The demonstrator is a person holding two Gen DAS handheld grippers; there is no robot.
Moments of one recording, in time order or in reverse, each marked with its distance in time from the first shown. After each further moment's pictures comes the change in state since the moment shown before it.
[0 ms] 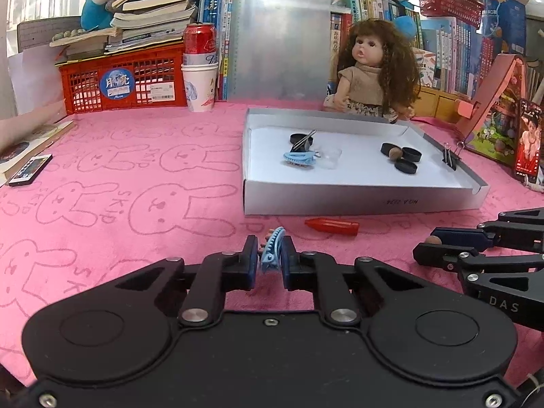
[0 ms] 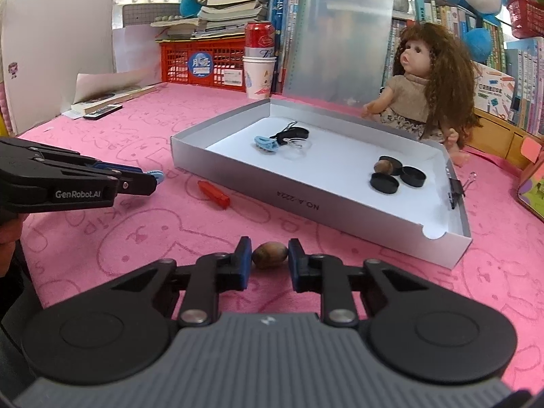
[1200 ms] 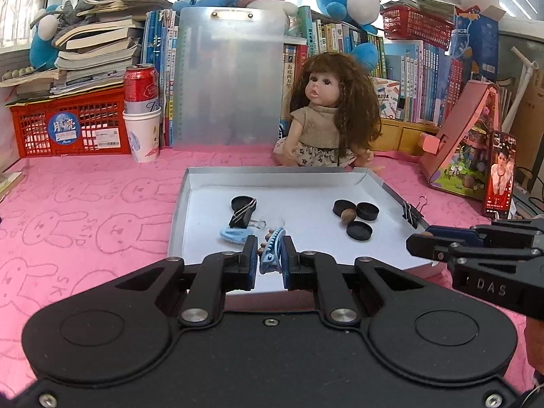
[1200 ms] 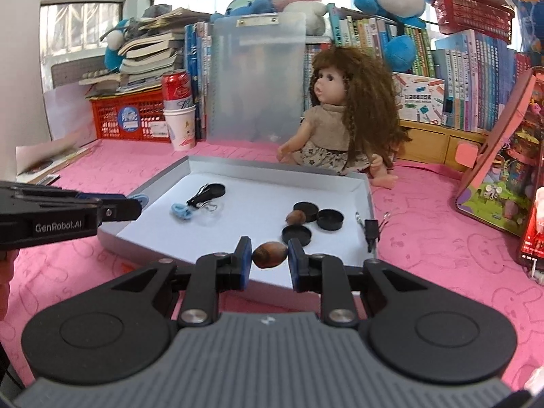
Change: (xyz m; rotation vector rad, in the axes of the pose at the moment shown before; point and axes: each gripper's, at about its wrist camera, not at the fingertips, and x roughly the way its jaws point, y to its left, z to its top) left arm 0.027 -0.040 0.073 0.045 -0.066 -0.128; right arm -0.015 -0.061 0.044 0.171 -0.088 -0.161
